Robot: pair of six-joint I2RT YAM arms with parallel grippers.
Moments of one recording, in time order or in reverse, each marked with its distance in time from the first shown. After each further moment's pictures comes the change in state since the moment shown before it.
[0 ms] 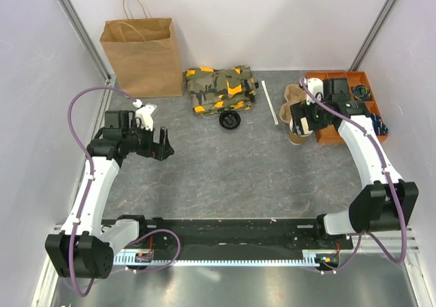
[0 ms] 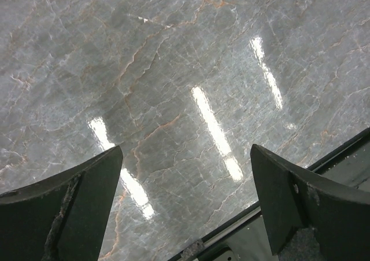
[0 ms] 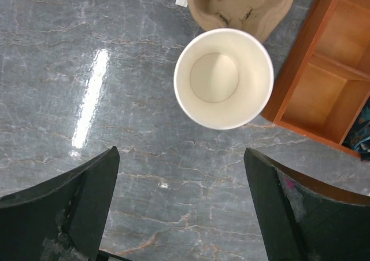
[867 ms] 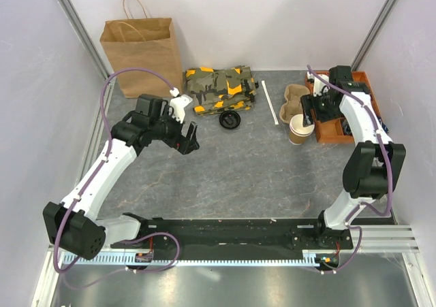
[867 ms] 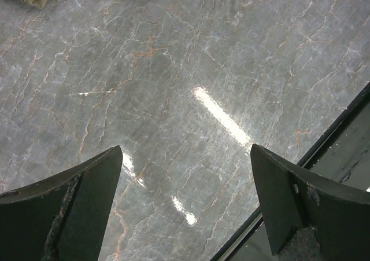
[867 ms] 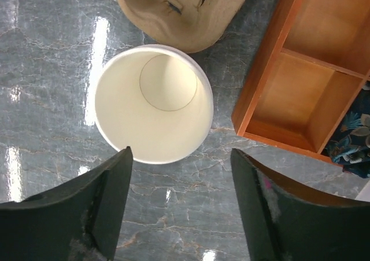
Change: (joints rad) left arm -0.330 0.165 0.174 0.074 -0.053 0.000; right arm -0.124 0.325 0.243 -0.111 -0.003 -0.054
